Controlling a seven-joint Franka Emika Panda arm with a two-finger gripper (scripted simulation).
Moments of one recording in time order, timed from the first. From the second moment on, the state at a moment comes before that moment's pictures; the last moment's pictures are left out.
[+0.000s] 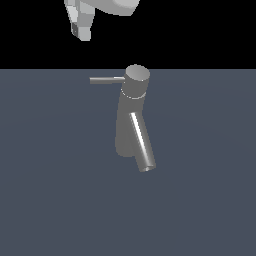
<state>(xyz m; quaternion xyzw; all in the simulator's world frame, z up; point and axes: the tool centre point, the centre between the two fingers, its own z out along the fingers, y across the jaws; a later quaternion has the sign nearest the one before) -0.154 0.074 0.345 -0.89 0.40 -0.12 0.16</state>
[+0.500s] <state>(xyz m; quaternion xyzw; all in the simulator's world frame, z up) -0.117 0.076 0.319 -0.84 0.49 -0.15 0.19</state>
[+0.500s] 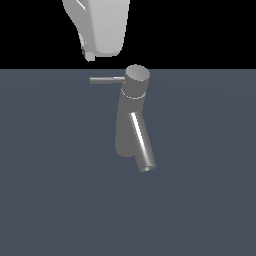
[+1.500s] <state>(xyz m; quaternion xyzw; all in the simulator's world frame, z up) -0.068 0.070 0.292 -0.75 0.59 -0.18 0.23</state>
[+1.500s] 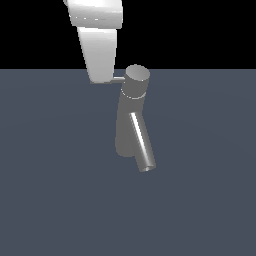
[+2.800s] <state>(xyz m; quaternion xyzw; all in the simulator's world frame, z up) -0.104 0.068 0.268 -0.75 0.59 -0.18 0.23</state>
